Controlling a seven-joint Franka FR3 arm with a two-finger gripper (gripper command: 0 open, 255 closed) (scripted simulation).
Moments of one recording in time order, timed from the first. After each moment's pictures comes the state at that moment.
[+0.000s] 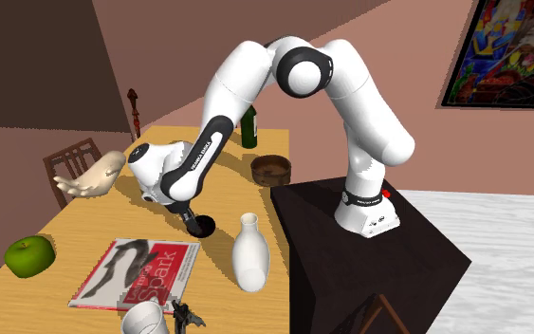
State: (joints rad) arm 0.00 0.65 -0.12 -1.84 -0.11 2.19 -0.32
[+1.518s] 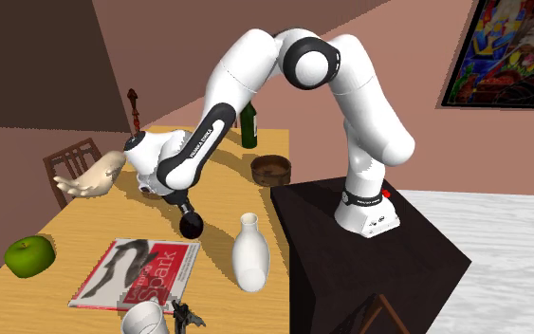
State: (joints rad) arm 0.00 0.58 -0.12 -1.85 -0.11 2.13 -0.33
